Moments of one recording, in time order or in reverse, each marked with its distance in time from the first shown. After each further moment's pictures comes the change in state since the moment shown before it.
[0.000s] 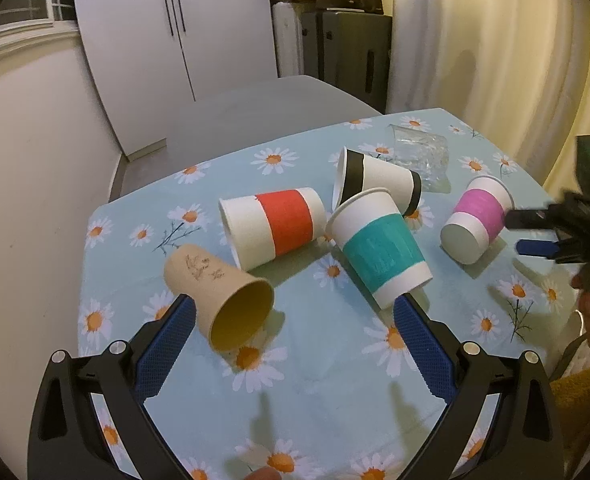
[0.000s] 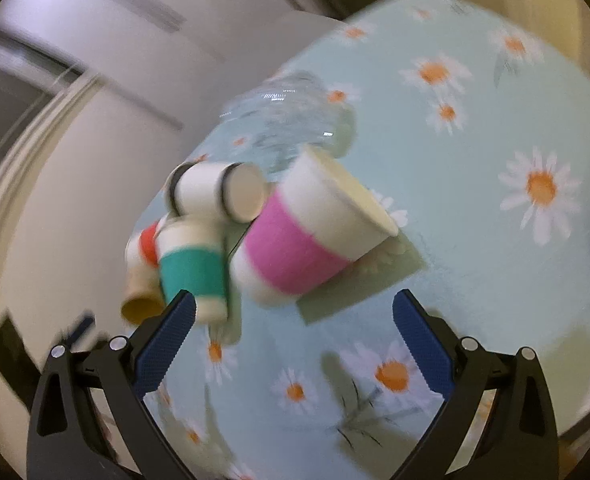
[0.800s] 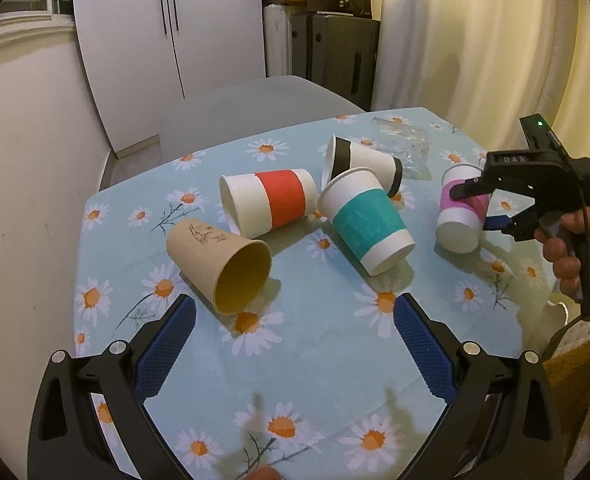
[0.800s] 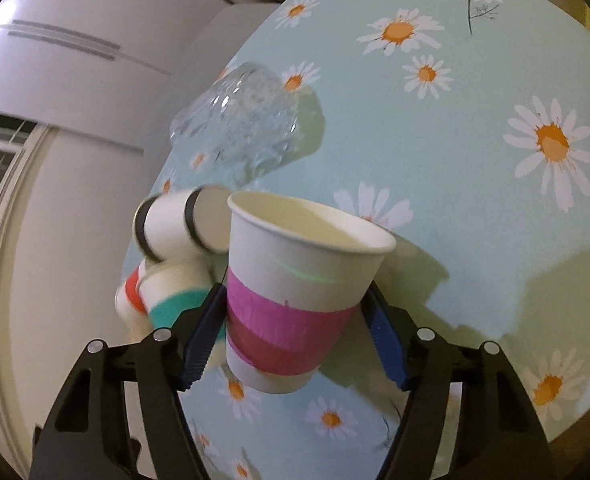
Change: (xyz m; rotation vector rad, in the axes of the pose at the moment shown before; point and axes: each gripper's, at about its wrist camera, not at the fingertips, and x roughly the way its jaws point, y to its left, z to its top) left arm -0.028 0.007 -0.031 -0.013 -0.015 -0.063; right arm -0.001 -0.002 0.002 0.120 0.058 -0.053
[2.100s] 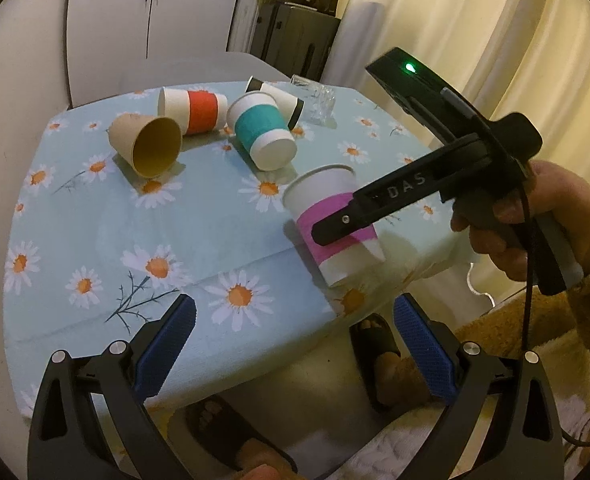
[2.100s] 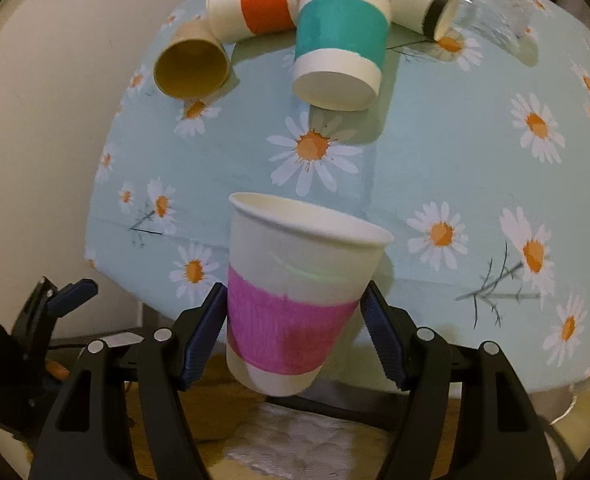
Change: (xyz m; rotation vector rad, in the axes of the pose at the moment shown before) left arm -0.055 -0.049 -0.109 -0.106 0.022 -0.256; right arm 0.055 0.094 -0.144 -0.728 0.412 -0.225
